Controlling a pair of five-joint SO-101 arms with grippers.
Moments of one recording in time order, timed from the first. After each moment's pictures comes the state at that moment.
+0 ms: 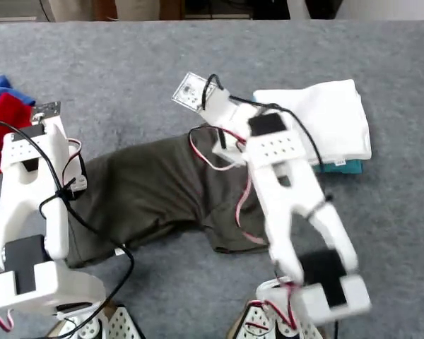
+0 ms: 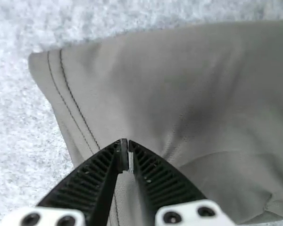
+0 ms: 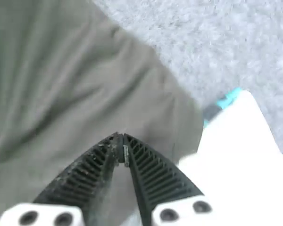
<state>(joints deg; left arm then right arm) -19.7 -0.8 23.7 72.7 -8.7 -18.2 -1.8 19.7 55.3 36.6</state>
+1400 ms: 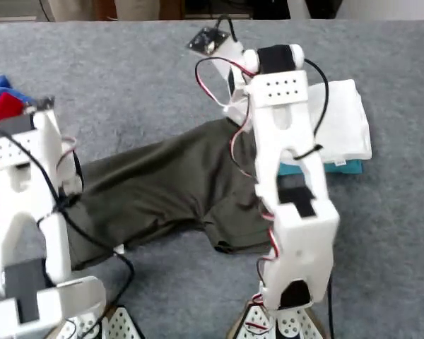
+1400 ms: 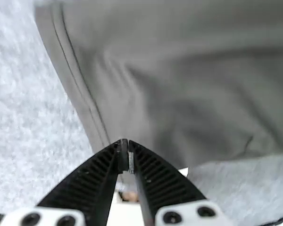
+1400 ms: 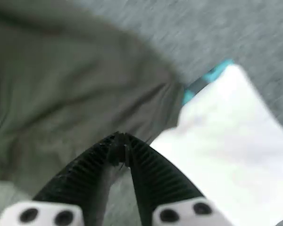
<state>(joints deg) -19.1 -12.9 22.6 92.0 -8.7 -13.2 24.0 -36.5 101.2 33.8</state>
